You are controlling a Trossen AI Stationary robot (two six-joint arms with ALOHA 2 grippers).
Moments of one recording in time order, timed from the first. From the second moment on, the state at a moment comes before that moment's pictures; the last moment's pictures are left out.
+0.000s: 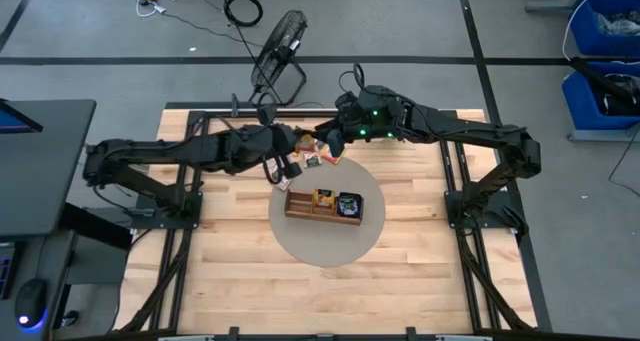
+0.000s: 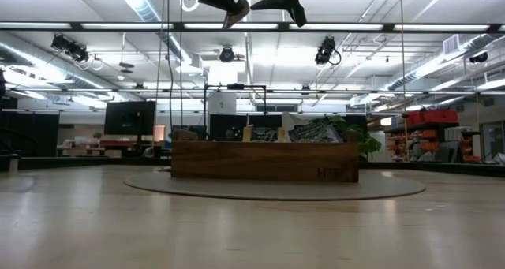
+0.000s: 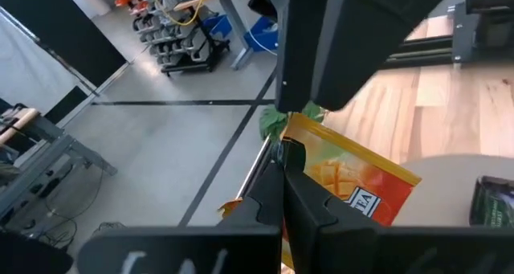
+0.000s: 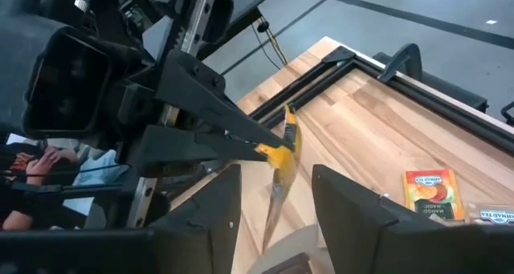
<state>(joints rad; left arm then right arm) 0.05 1.33 1.22 -0.27 -0.59 0.22 -0.23 1.55 1.51 -0.33 -0.09 0.51</state>
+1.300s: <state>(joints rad) 0.04 1.32 1.25 -0.17 -0.61 0.25 -0.22 1.55 1.51 -0.40 0.00 0.36</state>
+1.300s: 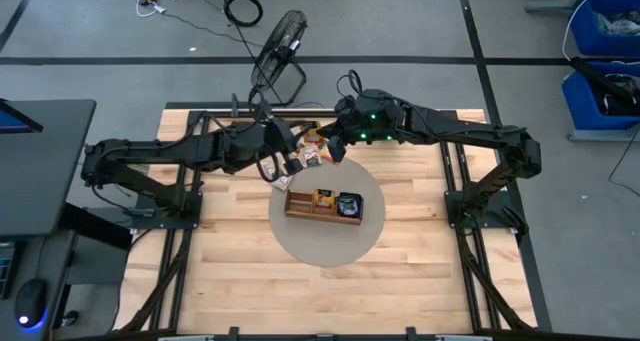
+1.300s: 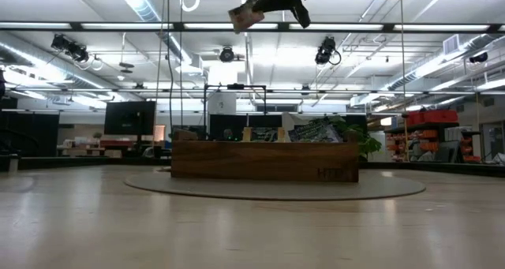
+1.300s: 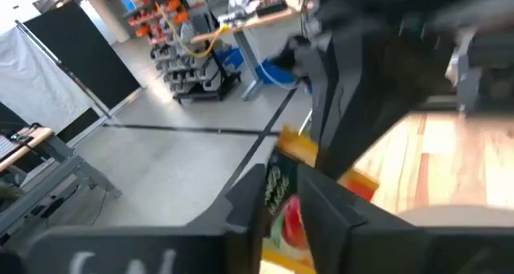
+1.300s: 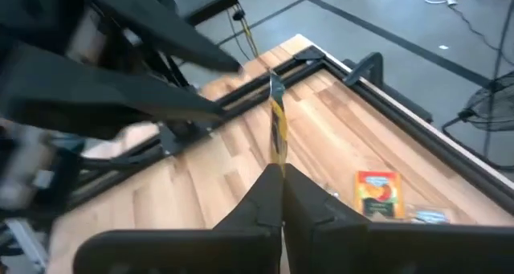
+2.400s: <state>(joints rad) 0.16 1.13 1.25 -0.12 -0.09 -0.07 -0.11 1.45 1.51 -0.17 -0.07 0.07</state>
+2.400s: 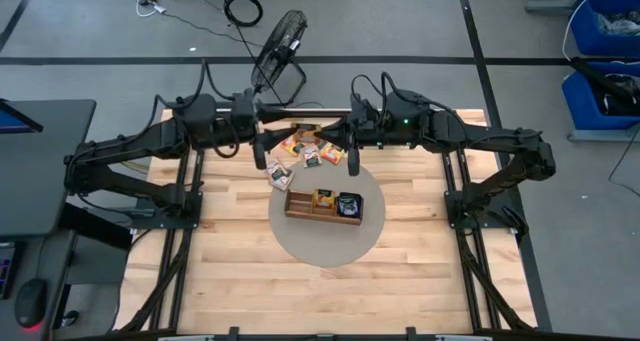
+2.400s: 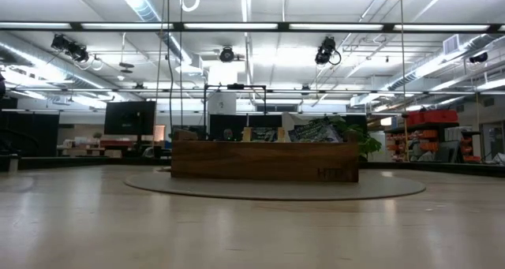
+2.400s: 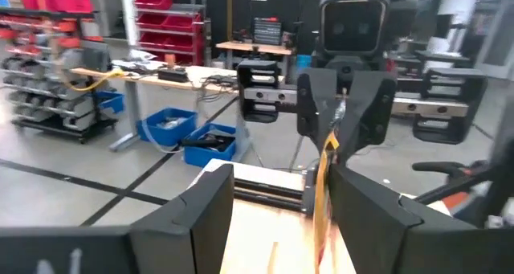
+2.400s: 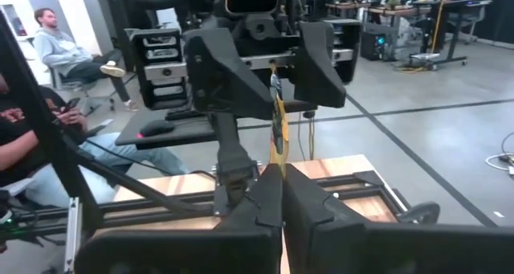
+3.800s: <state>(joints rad) 0.16 1.15 1.25 -0.10 -0.01 -0.07 -0.11 1.45 1.51 -0.19 -0.09 0.18</state>
